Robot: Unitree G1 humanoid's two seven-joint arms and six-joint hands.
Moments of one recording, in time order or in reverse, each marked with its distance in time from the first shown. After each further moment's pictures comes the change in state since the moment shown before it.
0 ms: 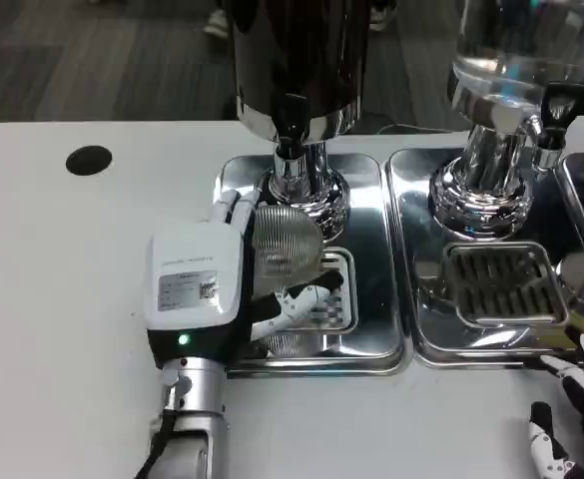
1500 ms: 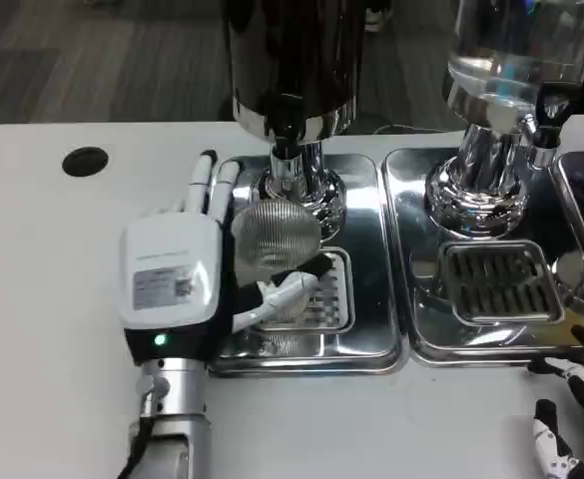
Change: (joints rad) left arm 0.048 0.044 0.039 -0.091 -0.007 -0.038 0.074; right arm 0.000 0.016 -0.017 0.004 0.017 -0.006 0.012
